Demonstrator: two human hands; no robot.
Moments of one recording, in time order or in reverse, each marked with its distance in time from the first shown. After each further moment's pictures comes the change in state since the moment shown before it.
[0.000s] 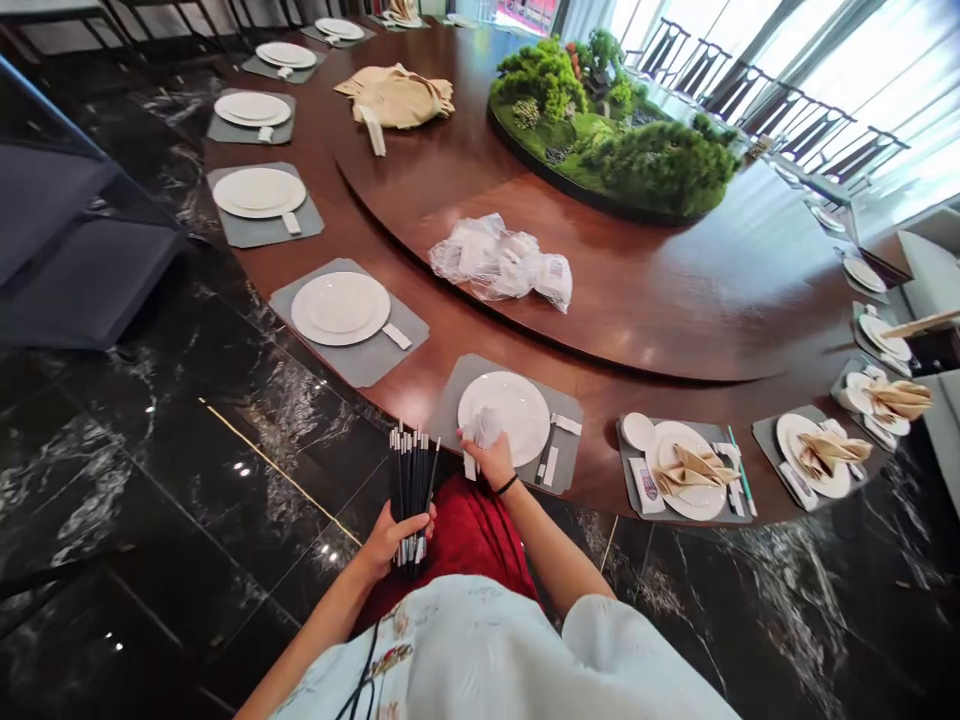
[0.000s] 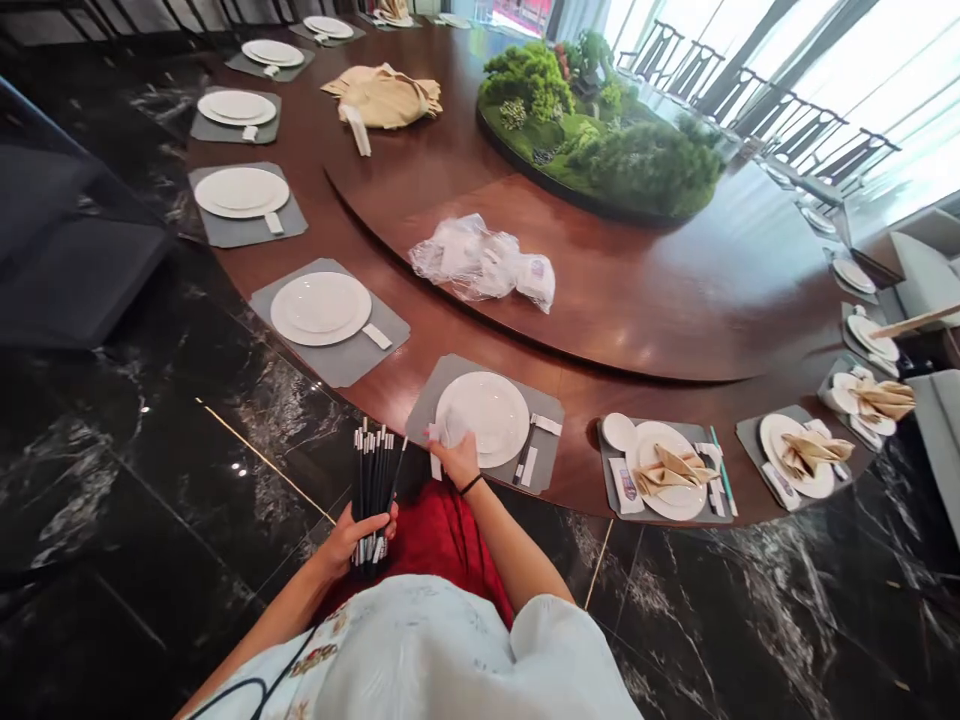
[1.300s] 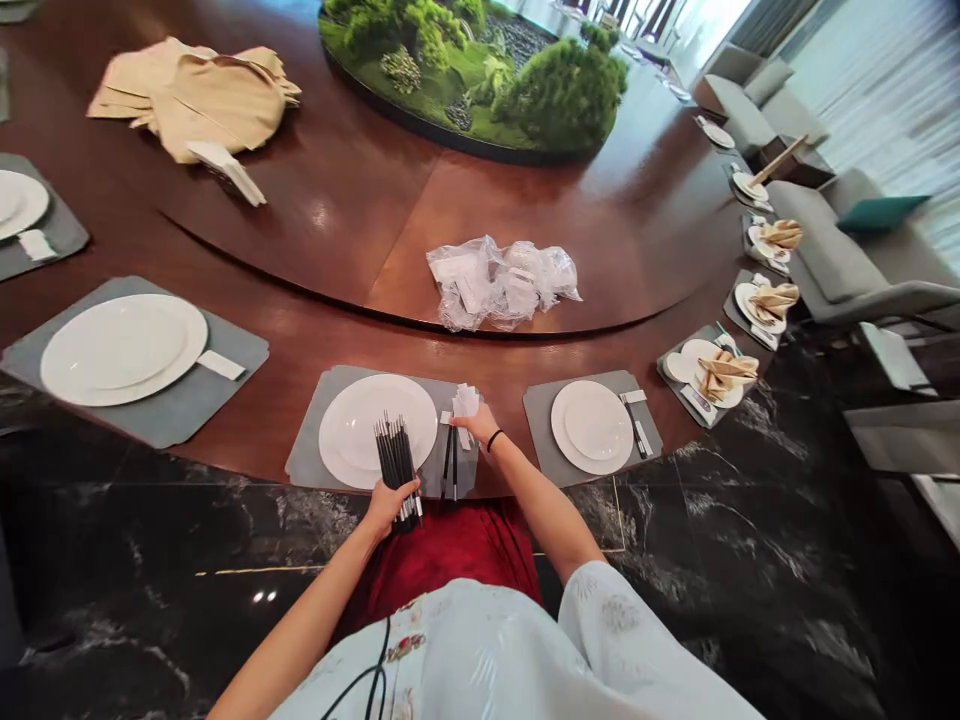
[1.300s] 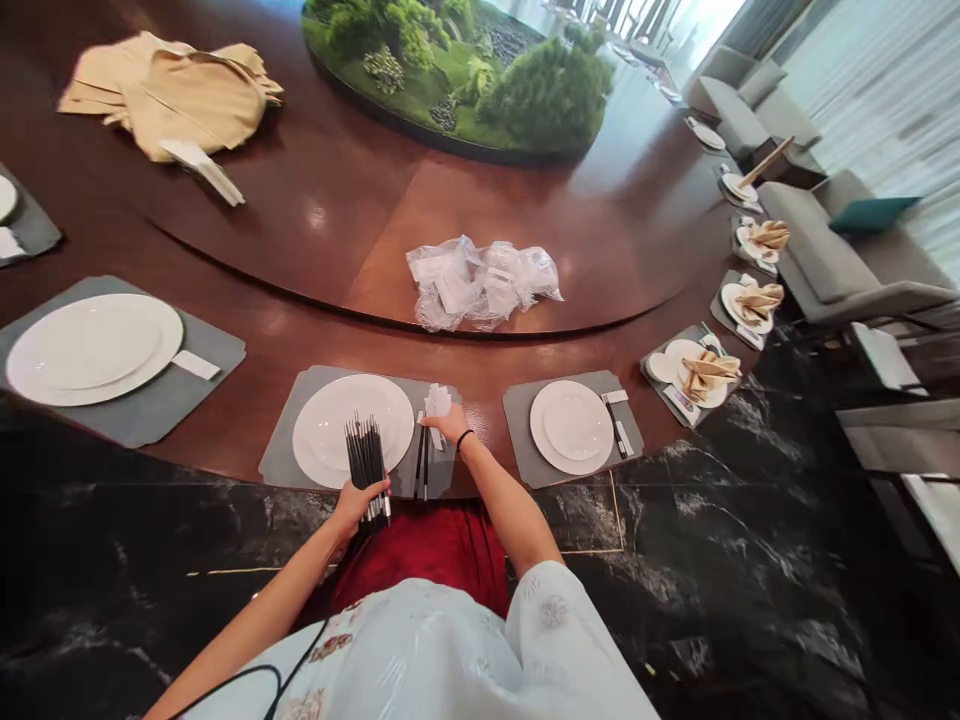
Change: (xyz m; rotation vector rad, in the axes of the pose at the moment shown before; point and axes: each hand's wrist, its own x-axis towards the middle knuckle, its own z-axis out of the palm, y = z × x) left_hand 0.278 0.322 -0.256 0.585 -0.024 -0.148; right_hand 0.320 -0.019 0.223 0.113 0.426 0.383
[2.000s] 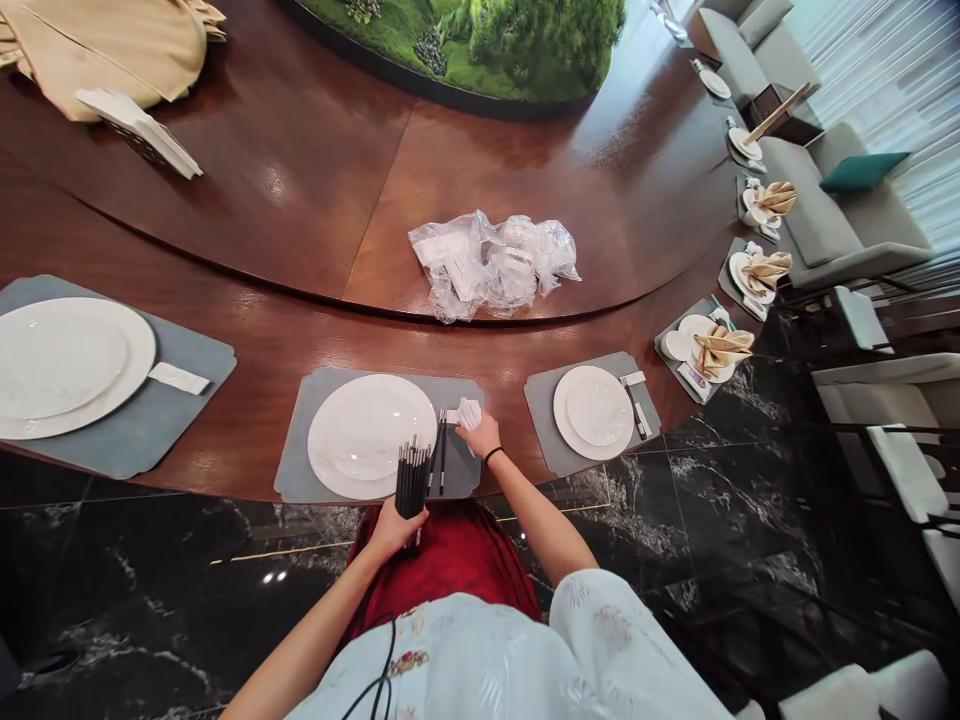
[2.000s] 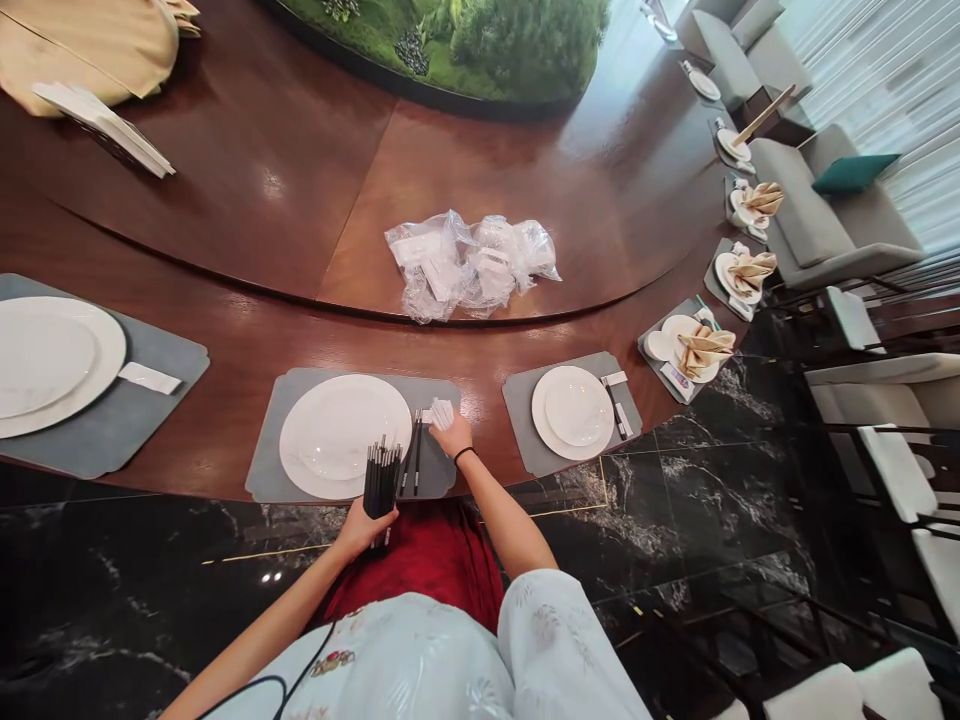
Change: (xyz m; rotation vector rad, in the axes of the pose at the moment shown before) left_hand 0.013 -0.041 -0.031 0.415 -0.142 0.069; right_hand -0.018 0.033 0.010 -0.477 0.204 0.043
